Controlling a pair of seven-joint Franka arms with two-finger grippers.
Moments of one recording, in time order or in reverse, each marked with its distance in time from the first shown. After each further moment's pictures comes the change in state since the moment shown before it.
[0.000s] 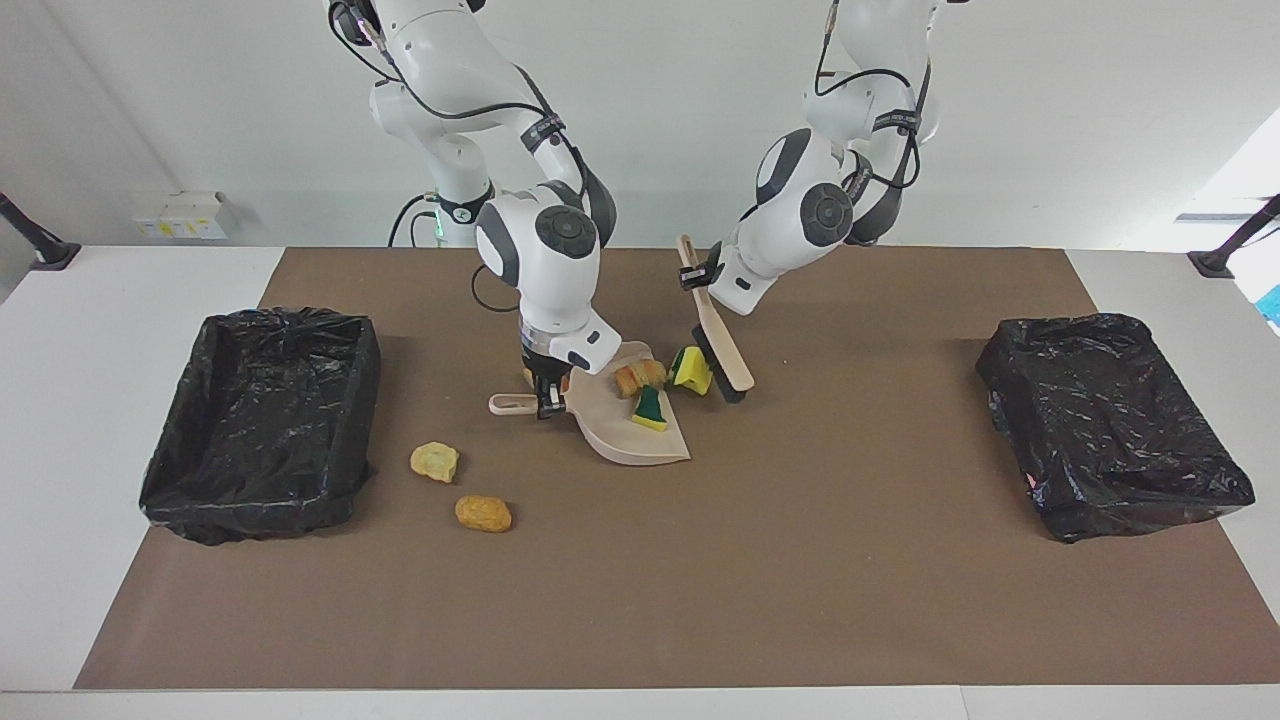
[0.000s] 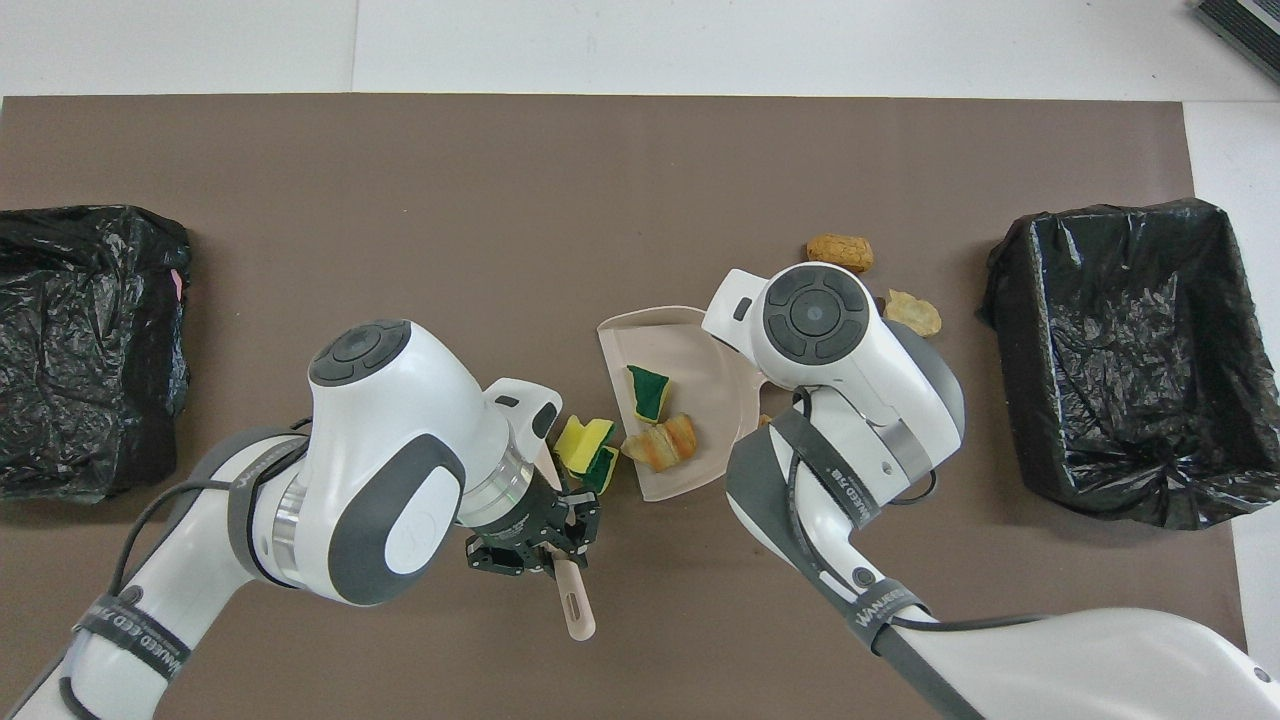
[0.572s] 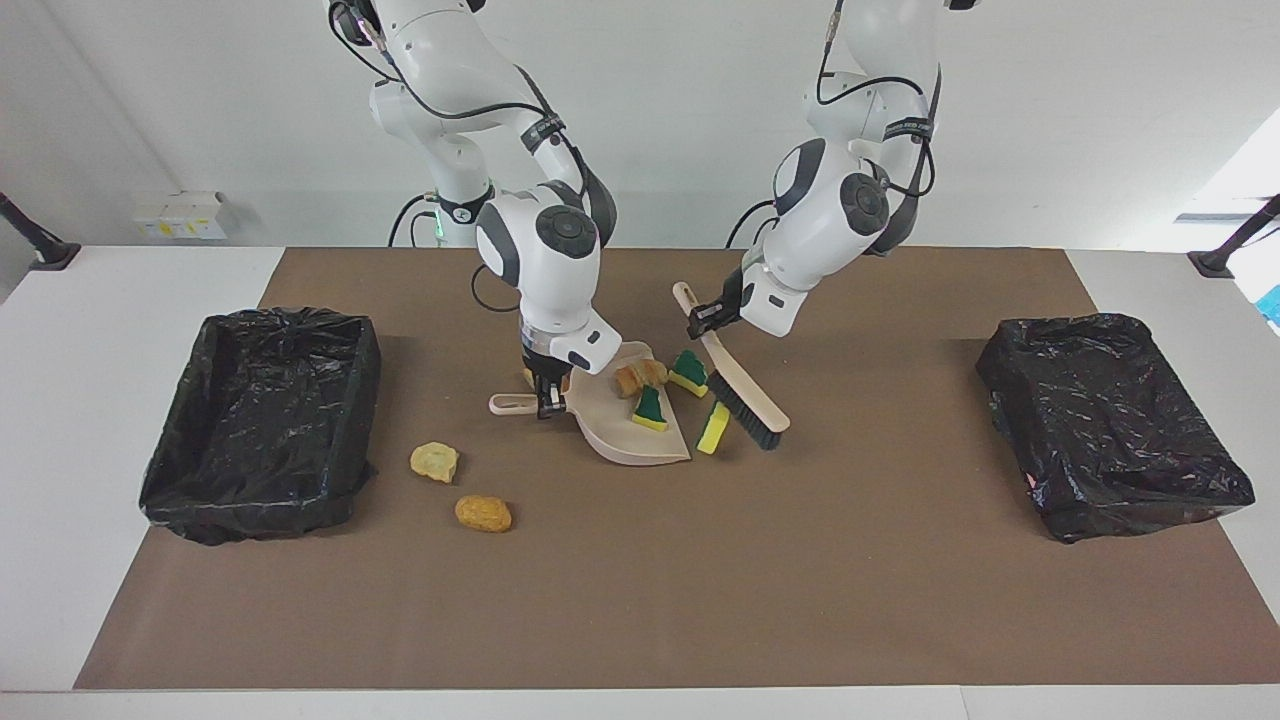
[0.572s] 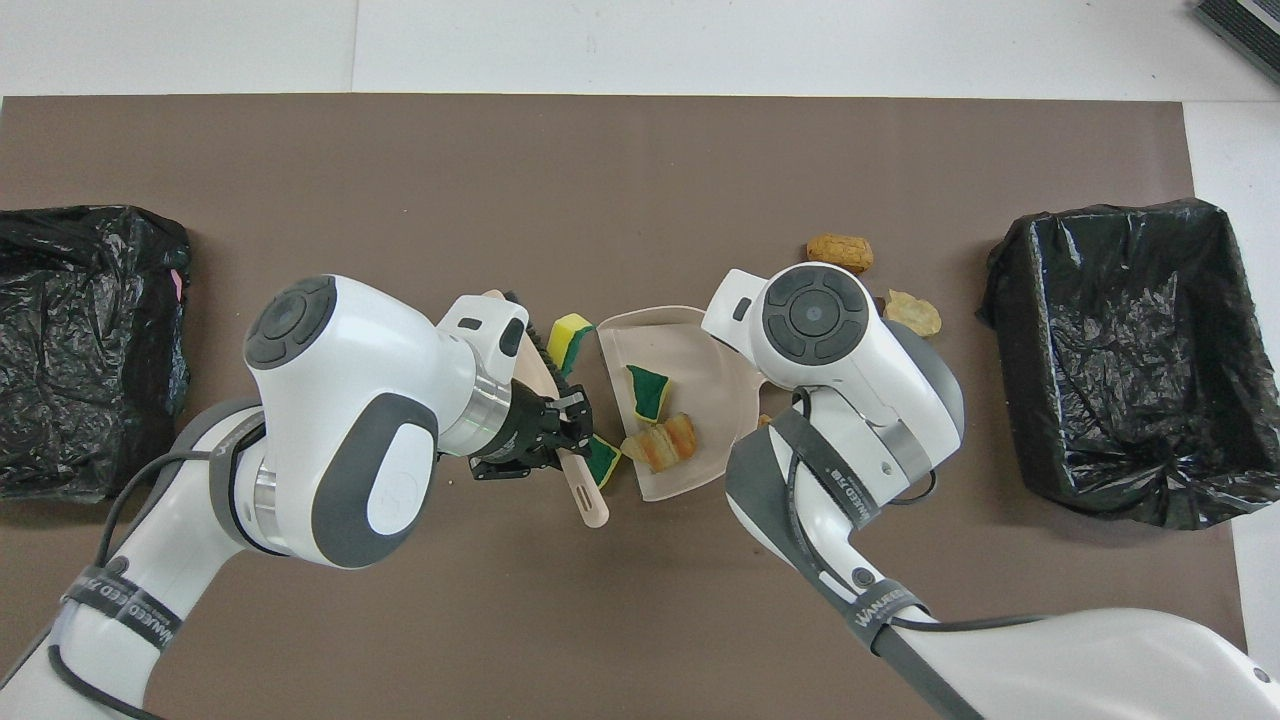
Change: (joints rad) left arm 0.020 0.047 -0.011 0.051 -0.014 0.289 0.015; right arm 0.001 0.000 0.000 0.001 0.000 0.000 0.000
